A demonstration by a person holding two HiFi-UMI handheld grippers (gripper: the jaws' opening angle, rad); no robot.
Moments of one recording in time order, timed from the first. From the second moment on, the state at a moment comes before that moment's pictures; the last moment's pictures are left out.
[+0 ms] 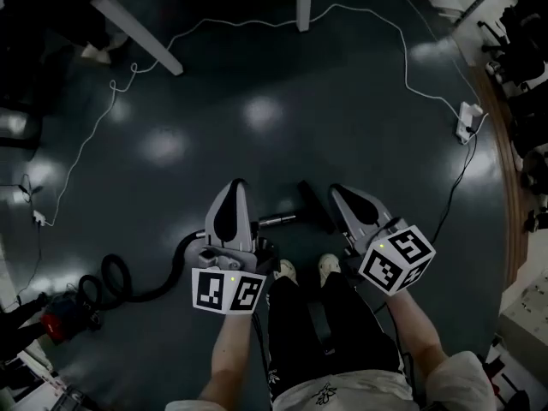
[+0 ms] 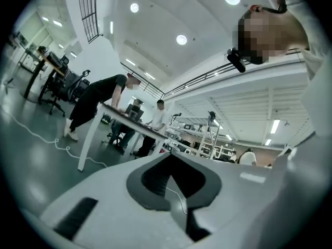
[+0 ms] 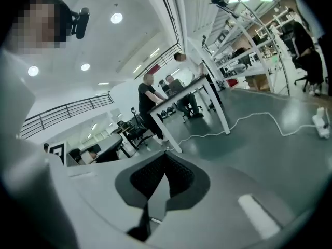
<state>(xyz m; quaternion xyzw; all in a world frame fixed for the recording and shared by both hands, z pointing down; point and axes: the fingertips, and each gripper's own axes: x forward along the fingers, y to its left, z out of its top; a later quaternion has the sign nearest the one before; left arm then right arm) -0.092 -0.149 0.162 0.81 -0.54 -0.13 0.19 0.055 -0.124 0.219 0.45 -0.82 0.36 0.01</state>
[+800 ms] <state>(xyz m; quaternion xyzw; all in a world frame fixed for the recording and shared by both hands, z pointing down) -0.095 -0.005 -0.168 0.83 -0.54 -0.12 0.09 0.012 -0.025 -0.179 0.43 -0.89 0.16 -0.02</state>
